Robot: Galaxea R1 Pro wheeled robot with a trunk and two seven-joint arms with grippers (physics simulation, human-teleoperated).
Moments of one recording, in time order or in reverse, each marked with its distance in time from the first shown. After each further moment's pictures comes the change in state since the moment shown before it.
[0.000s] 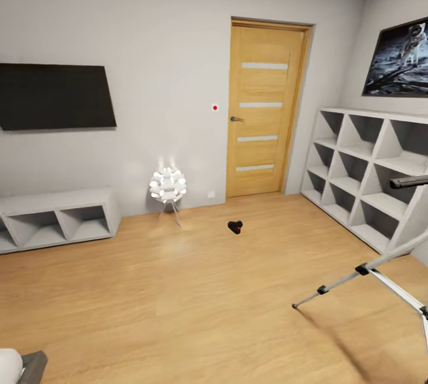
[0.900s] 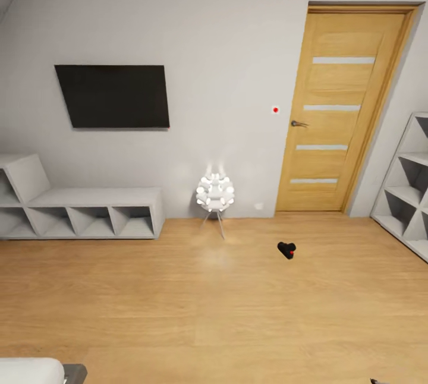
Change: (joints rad) left arm 0.000 0.008 0.000 0.000 0.001 0.003 0.000; right arm 0.000 0.000 0.000 -0.001 0.000 0.000 0.000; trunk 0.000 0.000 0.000
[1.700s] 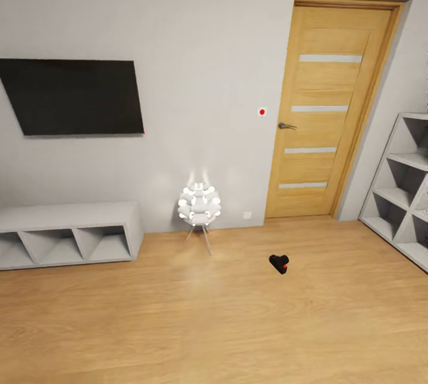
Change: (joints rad) left arm 0.000 -0.001 0.000 0.000 0.000 0.002 -0.001; right arm 0.000 0.000 0.000 0.000 -0.001 0.000 0.001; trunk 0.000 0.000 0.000
